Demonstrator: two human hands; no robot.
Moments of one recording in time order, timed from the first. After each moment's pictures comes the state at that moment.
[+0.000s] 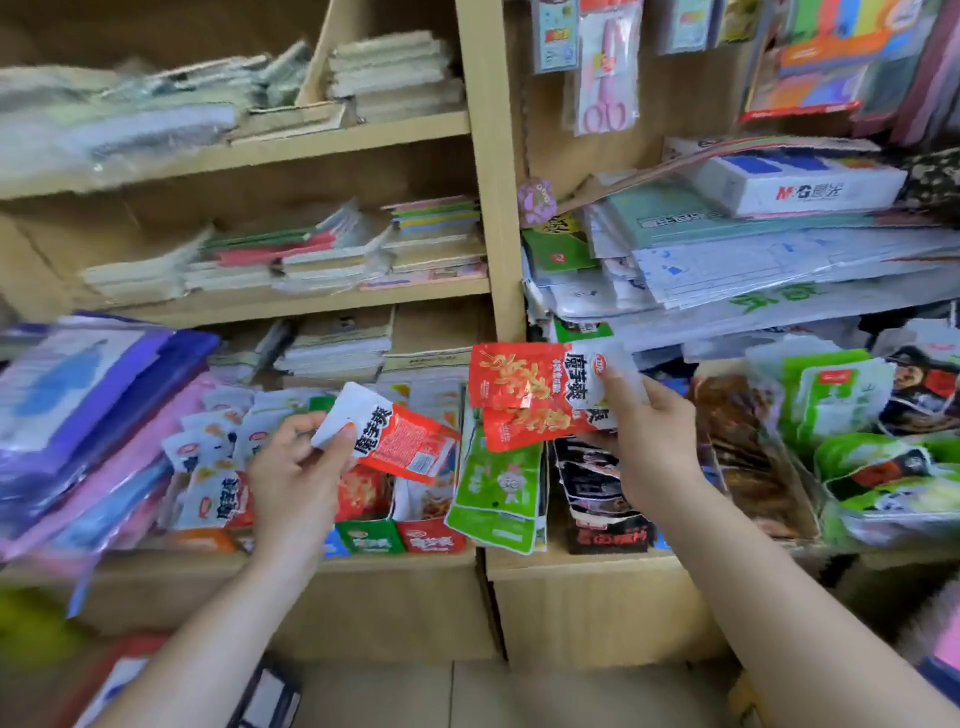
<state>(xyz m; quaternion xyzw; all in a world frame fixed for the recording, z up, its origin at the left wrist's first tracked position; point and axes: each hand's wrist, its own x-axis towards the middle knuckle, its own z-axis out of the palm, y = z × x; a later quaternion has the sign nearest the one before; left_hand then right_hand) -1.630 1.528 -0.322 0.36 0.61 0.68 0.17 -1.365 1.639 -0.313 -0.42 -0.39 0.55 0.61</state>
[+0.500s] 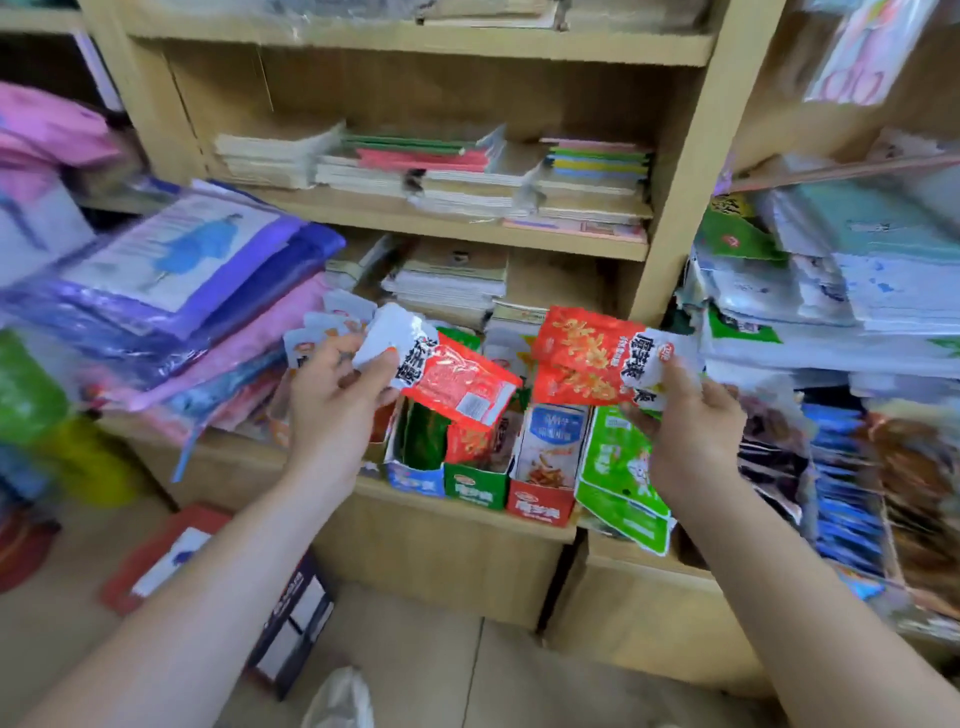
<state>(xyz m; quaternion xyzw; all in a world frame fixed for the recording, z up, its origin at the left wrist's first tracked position) -1.728 1.505 -0.335 0.28 0.57 0.75 0.19 -1.489 1.629 -0.325 -0.45 -0.34 0.57 0.61</state>
